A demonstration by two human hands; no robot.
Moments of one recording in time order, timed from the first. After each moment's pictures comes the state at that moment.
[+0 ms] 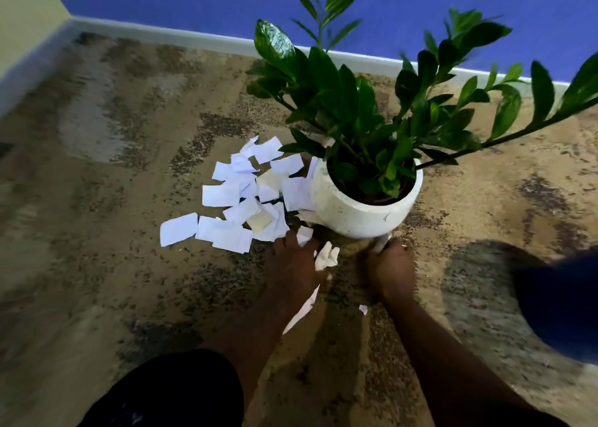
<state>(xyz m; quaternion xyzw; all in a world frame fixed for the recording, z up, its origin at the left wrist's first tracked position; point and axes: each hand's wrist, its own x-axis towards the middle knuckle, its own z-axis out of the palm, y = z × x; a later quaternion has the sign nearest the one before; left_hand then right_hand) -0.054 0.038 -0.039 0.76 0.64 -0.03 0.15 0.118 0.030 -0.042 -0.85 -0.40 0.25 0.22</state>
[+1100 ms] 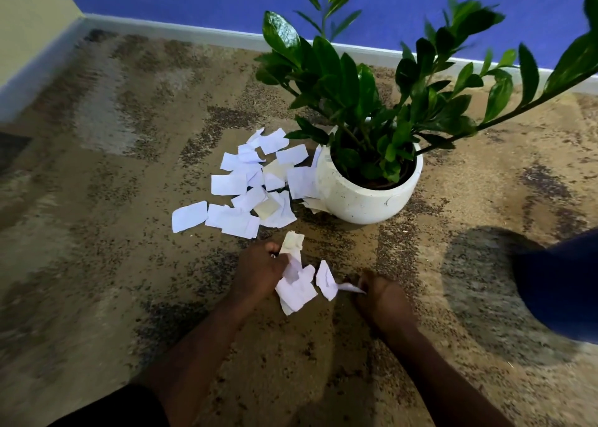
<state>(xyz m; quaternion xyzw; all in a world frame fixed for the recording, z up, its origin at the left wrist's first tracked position) -0.113 0.009 -0.011 0.57 0.72 0.17 0.35 0.106 -0.050 -0.027 -0.74 -0.59 0.31 0.05</state>
